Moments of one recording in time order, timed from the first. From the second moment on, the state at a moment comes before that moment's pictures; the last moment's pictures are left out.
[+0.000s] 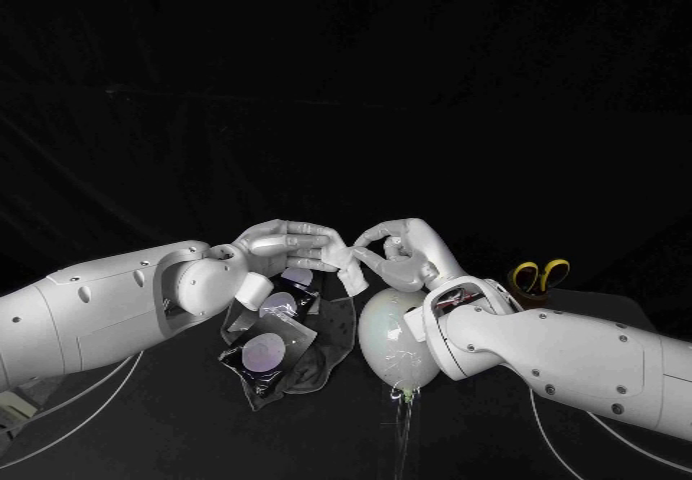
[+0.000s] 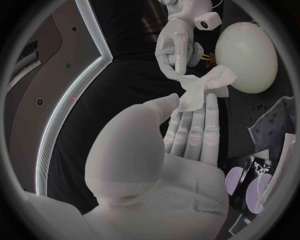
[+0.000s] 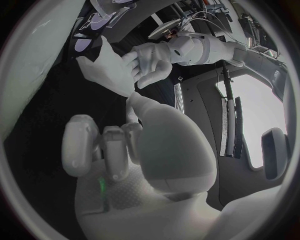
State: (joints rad) left arm 1.35 -0.83 -0.10 1.37 0.08 0.06 0.15; left_hand 1.50 -0.19 0.57 -0.01 0.05 0.73 0.19 0.40 0.46 1.01 0.19 0.06 0.06 1.05 0.14 0.07 0.31 0.17 1.01 0.22 0.26 0.07; right arm 1.29 -0.59 -0.13 1.55 -0.87 -0.90 0.10; right_hand 1.43 -0.05 0.43 0.16 0.05 1.06 0.05 0.36 0.49 1.47 -0.02 1.42 1.31 1.47 -0.07 1.57 1.31 0.05 1.46 0.04 1.29 1.31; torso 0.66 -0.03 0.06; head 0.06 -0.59
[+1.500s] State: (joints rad) left arm 1.35 -0.83 -0.10 1.36 0.01 0.03 0.14; left_hand 1.55 -0.10 0.55 -0.10 0.05 0.80 0.20 0.41 0.39 1.17 0.15 0.10 0.07 1.13 0.09 0.08 0.29 0.13 0.97 0.13 0.42 0.16; right arm 1.29 -0.60 -0.13 1.56 -0.86 -0.91 0.11; right_hand 1.43 -0.05 0.43 0.15 0.04 1.06 0.05 0.36 0.49 1.47 -0.02 1.42 1.31 1.47 -0.07 1.57 1.31 0.05 1.46 0.04 1.29 1.31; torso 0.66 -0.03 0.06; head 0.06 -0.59
